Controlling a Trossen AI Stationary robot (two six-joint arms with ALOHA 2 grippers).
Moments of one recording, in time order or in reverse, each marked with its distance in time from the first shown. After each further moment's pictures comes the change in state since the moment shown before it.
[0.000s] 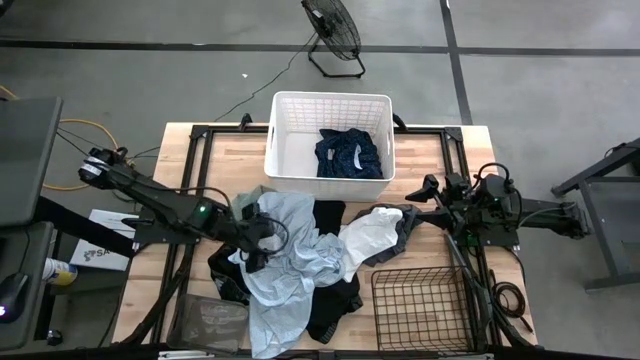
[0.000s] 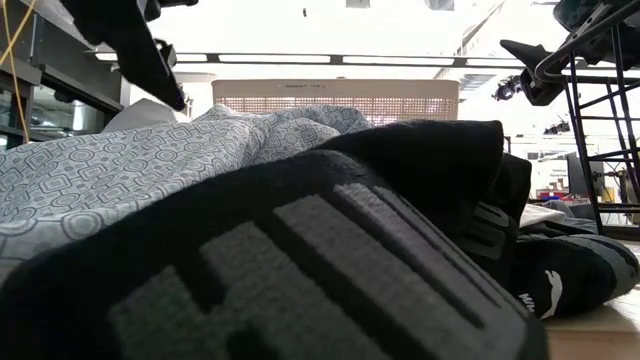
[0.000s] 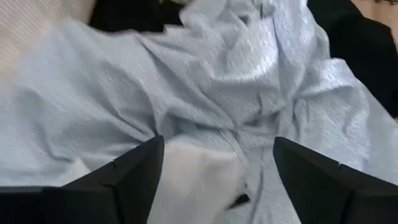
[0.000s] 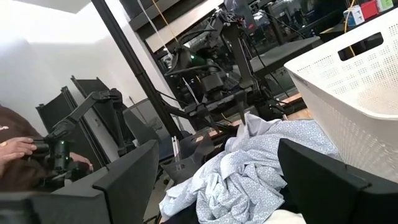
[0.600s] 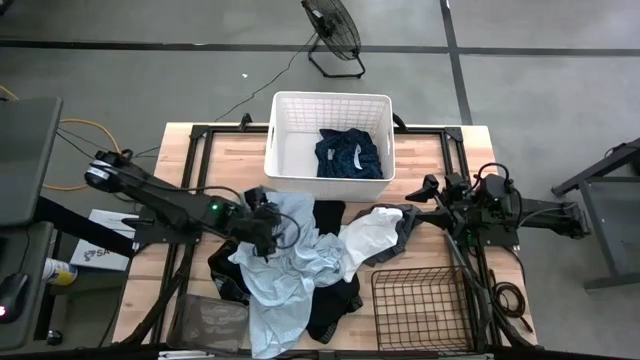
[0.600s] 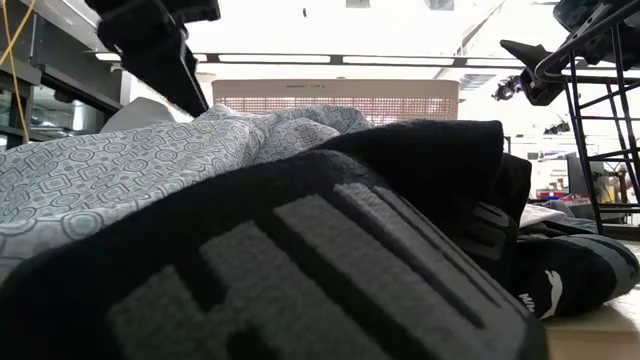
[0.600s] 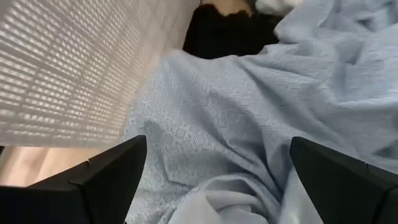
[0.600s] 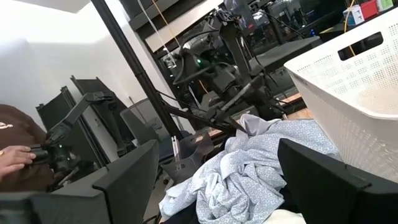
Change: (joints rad) left arm 0.074 0.096 0.042 -0.066 -0.253 0.144; right arm 0.000 0.000 0.000 0.000 0.000 0.000
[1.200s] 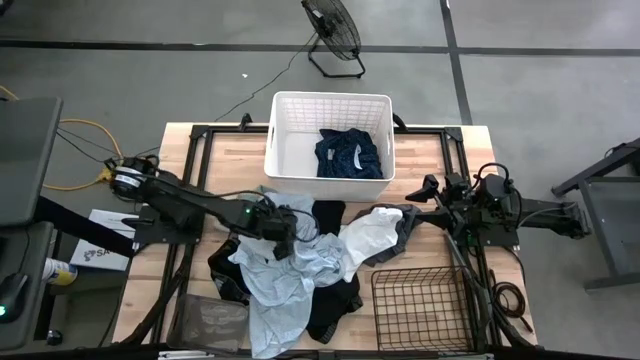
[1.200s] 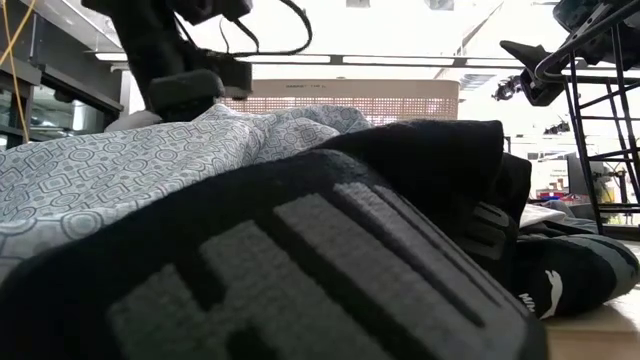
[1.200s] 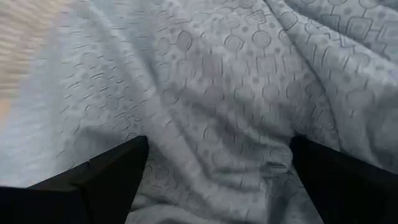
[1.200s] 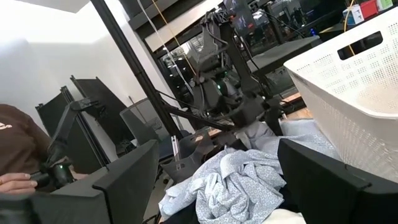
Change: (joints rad) left arm 0.094 0.261 0.034 0.048 0.229 -0.256; right arm 0.000 0.001 0.000 -0.001 0.000 0.000
